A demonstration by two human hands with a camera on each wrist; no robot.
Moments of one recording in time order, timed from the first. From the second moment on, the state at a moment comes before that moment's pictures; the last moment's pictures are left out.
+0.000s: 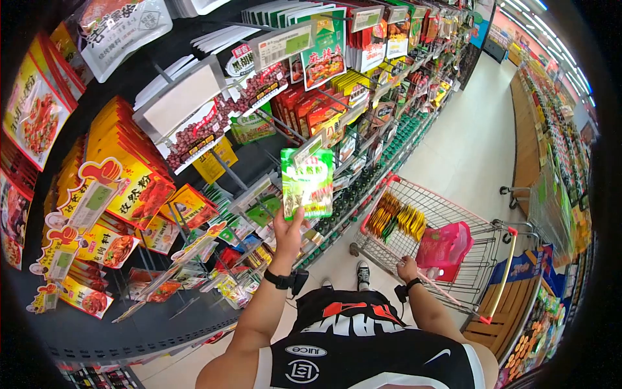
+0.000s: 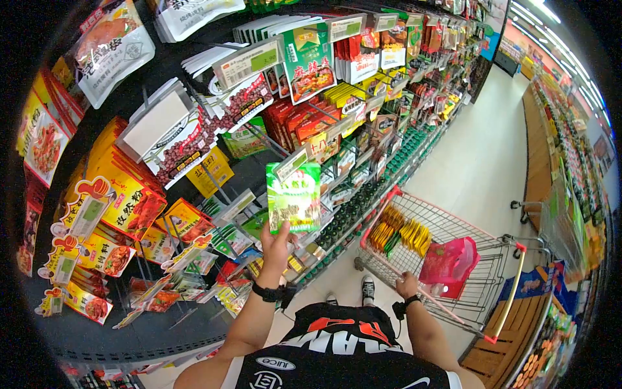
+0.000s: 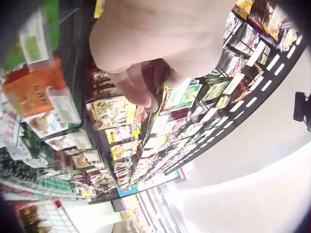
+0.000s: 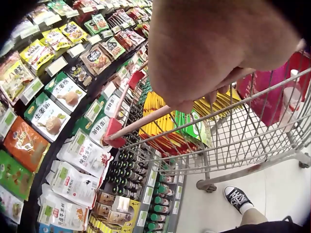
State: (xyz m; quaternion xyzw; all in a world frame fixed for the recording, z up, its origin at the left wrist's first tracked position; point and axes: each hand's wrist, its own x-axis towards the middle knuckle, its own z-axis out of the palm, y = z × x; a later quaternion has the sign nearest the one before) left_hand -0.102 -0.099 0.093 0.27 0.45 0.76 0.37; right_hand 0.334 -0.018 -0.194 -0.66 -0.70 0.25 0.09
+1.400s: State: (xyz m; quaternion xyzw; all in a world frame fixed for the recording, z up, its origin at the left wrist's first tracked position) left_hand -0.003 -0.120 0.006 0.51 0.49 0.40 0.59; right_hand 0.218 -0.064 0.000 -0.45 -0.47 0.72 0.27
